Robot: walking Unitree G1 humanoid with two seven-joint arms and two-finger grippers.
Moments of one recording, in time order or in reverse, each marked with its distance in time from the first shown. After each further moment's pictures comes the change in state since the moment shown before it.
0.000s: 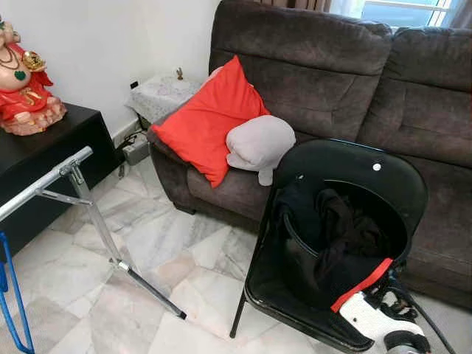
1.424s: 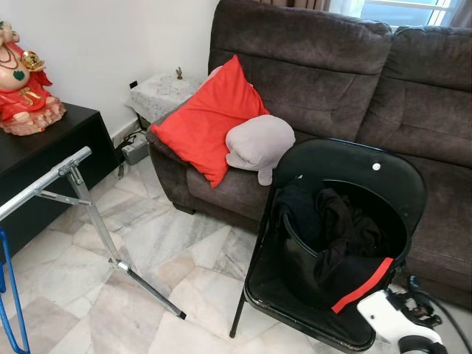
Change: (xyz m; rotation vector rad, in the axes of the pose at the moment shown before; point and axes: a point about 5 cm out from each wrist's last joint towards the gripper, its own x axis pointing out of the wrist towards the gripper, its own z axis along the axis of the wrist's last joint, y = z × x) left arm 0.000 0.000 0.001 0.003 -0.002 -0.001; right arm -0.008 -0.009 -0.012 0.113 0.084 -0.084
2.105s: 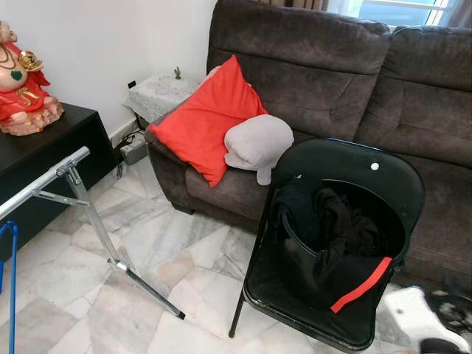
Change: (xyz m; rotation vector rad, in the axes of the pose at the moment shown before) left arm 0.000 0.000 0.000 0.000 0.000 0.000; right arm -0.009 -0.025 -0.005 0.146 0.079 -0.149
